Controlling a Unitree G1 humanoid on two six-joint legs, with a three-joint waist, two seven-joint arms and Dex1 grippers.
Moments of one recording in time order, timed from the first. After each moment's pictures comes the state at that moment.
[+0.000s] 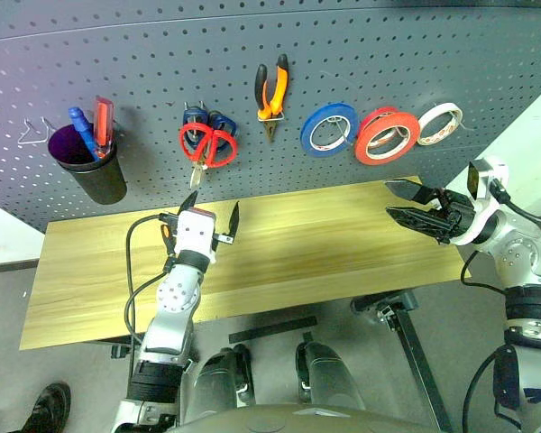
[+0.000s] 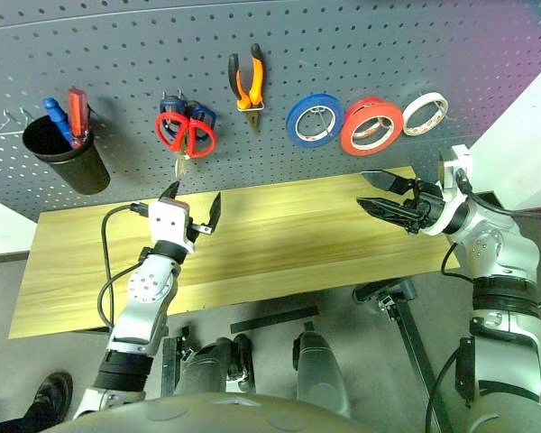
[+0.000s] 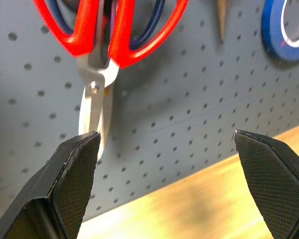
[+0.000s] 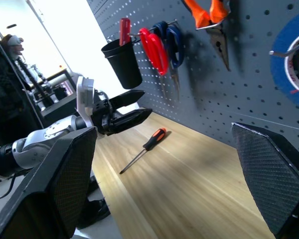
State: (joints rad) left arm -0.10 0.14 -0.03 -0.05 0.07 -0.10 -0.11; right arm -0.54 -0.69 -0.25 0.43 0.65 0.43 1.51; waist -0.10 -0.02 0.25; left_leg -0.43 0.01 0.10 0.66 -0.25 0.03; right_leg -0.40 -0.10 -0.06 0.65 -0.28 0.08
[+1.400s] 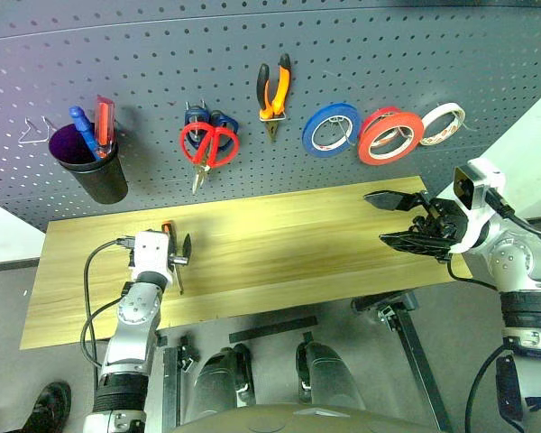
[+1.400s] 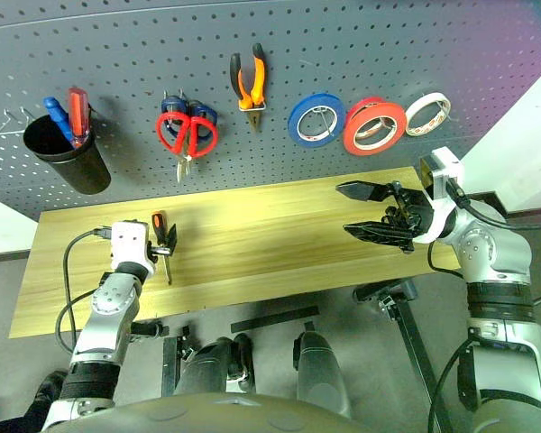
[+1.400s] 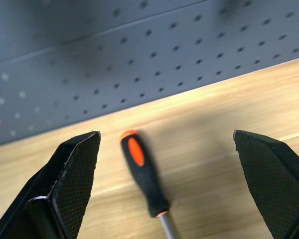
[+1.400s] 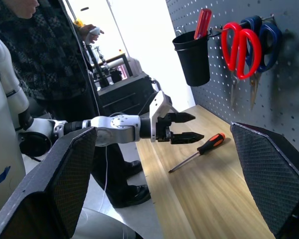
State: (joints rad) left arm -0.10 0.24 0.15 0.14 -0.01 0.06 -0.09; right arm -0.49 -0.70 -0.17 0.23 0.74 0.46 1.61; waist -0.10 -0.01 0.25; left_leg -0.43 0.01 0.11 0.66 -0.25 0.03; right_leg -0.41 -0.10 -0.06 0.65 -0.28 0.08
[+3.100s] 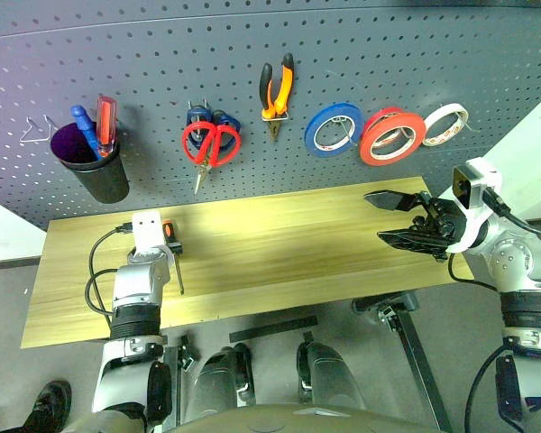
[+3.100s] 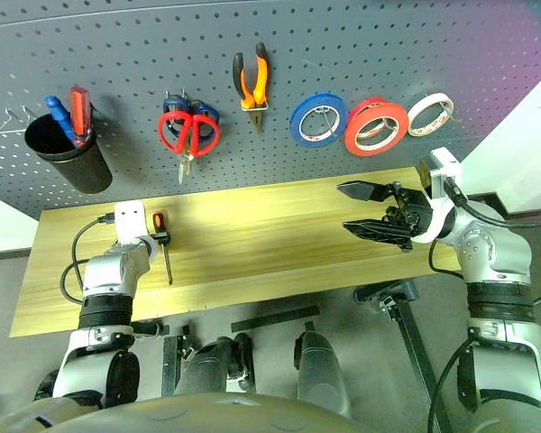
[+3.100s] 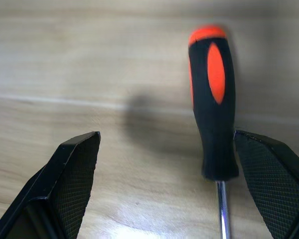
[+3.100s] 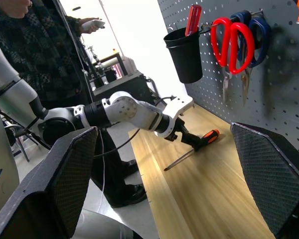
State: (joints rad) left arm -0.48 0.19 0.29 0.32 -0.07 0.82 0.17; right arm -0.49 -0.70 -0.17 0.24 0.72 0.47 1.58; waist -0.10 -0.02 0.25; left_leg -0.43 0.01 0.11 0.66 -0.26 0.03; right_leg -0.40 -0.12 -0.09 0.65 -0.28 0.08
